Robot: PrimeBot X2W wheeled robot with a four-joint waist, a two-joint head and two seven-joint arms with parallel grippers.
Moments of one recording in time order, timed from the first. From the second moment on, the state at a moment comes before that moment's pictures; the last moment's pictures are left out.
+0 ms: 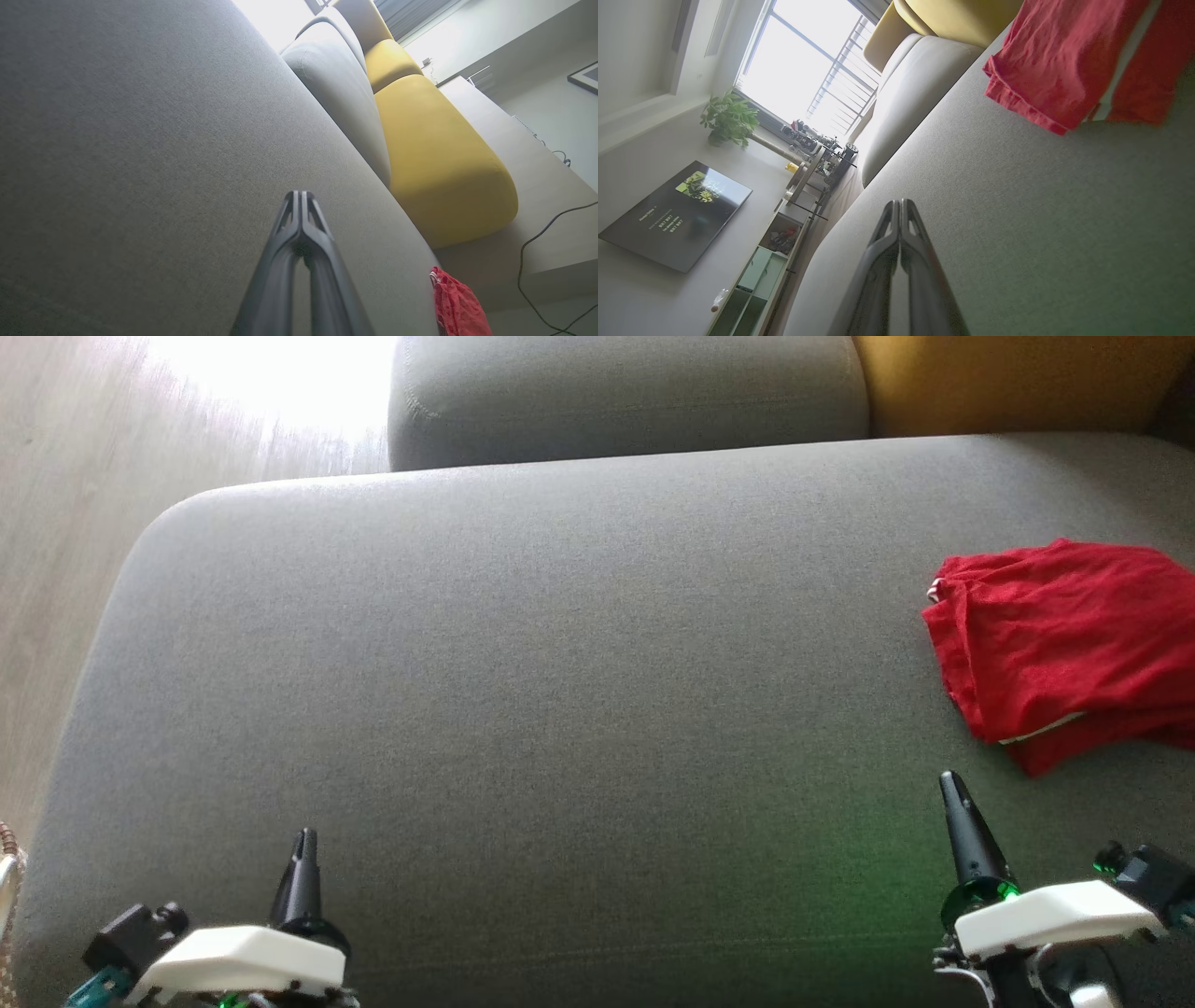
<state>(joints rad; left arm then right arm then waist) 0.11 0.06 -0.10 0.17 -0.96 0.00 -0.09 0.02 -0.06 -0.02 0.27 0.96 0.13 -0.08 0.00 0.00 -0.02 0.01</state>
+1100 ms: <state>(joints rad) 0.03 0.06 -0.03 0.23 -1.33 -0.06 -0.01 -0.02 -0.06 -0.07 0.27 1.32 0.13 0.01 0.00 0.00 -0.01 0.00</state>
